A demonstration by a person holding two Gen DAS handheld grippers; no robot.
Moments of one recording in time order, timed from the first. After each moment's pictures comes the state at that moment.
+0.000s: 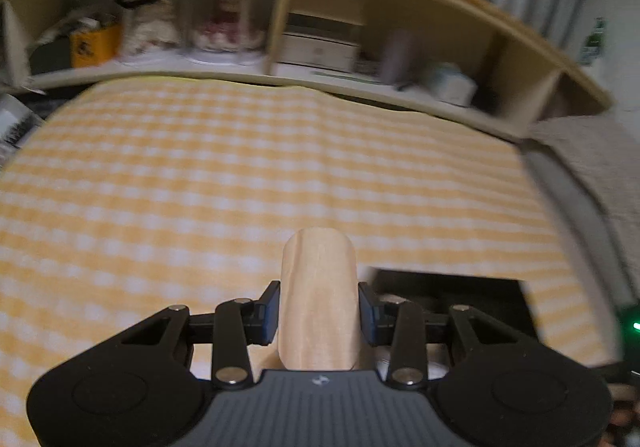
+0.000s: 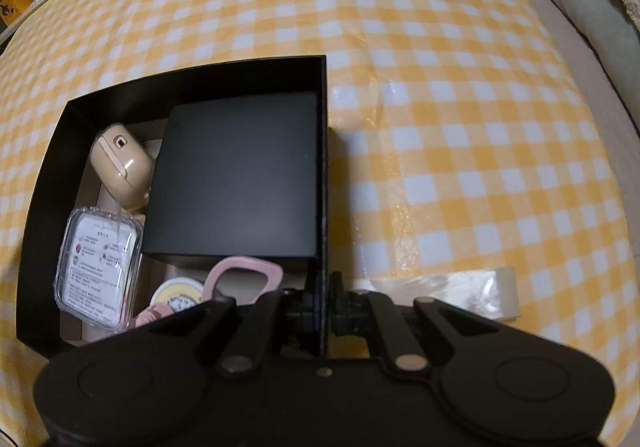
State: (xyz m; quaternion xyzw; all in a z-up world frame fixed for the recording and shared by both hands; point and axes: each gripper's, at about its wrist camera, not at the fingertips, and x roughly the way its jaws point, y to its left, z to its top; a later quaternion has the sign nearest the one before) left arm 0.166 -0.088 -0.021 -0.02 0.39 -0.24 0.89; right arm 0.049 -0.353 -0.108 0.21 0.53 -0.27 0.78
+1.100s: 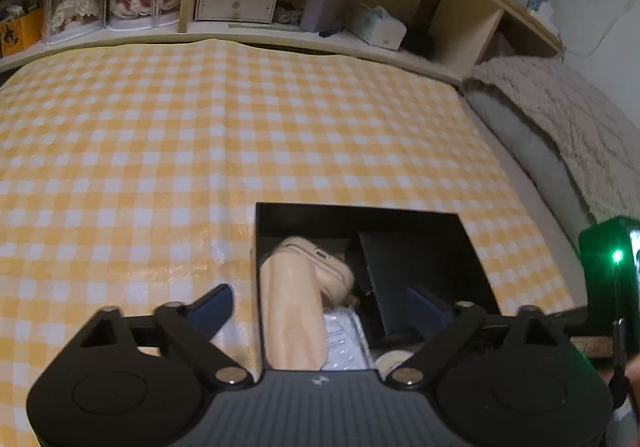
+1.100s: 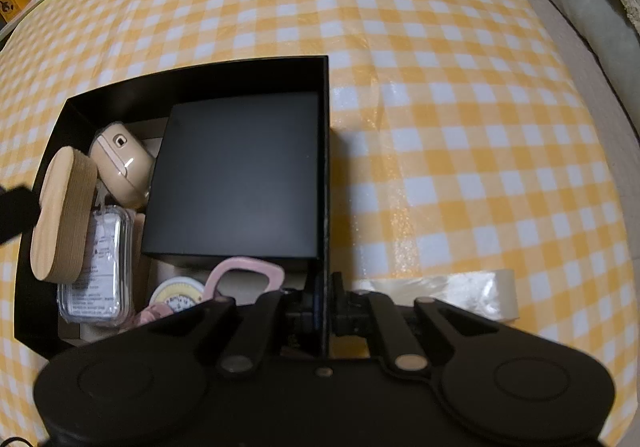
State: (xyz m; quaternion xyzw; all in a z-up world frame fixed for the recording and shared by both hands) left arm 0.143 -0.146 -0.060 0.02 0.42 -0.31 0.85; right arm 0.049 -0.352 -0.109 0.21 0.53 -0.27 0.78
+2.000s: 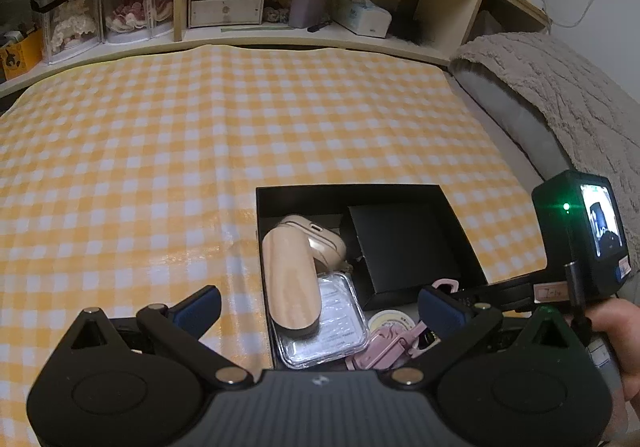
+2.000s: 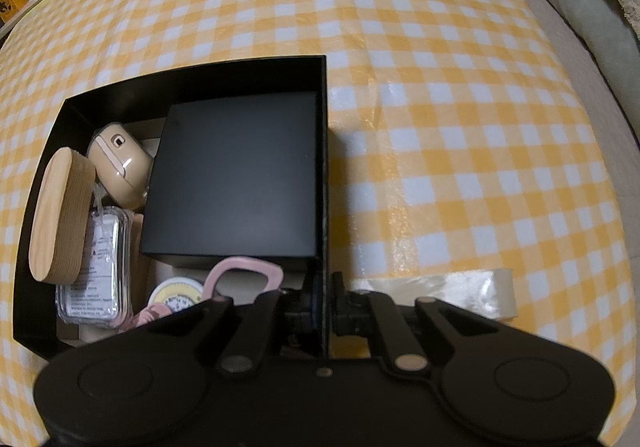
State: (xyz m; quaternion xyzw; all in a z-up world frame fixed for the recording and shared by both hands) left arm 0.112 -0.134 -0.034 0.06 0.42 -0.32 0.85; right arm 0.049 -0.352 -0.109 0.20 0.53 -0.27 0.78
